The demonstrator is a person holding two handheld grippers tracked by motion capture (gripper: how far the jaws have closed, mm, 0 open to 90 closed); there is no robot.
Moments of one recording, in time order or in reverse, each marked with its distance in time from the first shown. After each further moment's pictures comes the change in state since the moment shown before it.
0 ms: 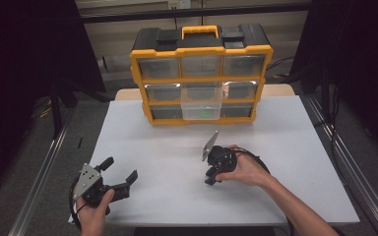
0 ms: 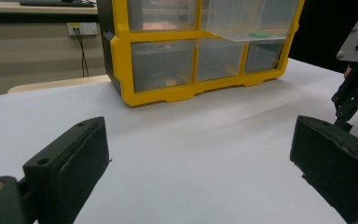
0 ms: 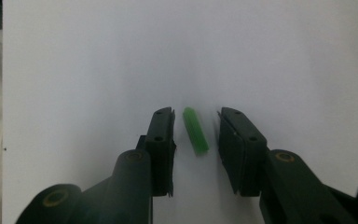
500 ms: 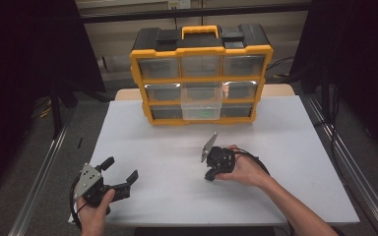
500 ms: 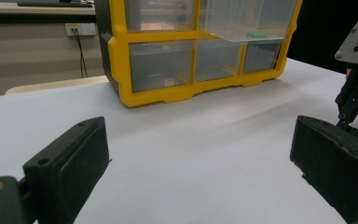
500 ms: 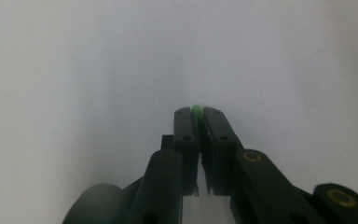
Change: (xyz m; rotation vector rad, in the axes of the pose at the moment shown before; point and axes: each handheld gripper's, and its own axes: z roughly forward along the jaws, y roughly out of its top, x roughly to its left) left arm -0.001 0.001 0.002 0.001 -0.008 0.002; right arm 0.004 0.001 0.002 0.010 -0.062 -0.001
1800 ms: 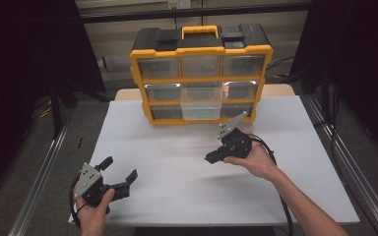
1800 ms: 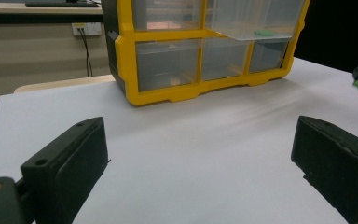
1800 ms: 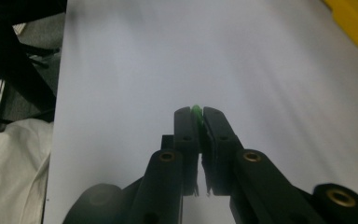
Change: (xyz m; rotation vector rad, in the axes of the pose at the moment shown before) left arm 0.001 -0.001 -0.001 0.002 0.022 -0.003; right arm -0.010 -0.011 -0.068 -0.388 -0.004 0.045
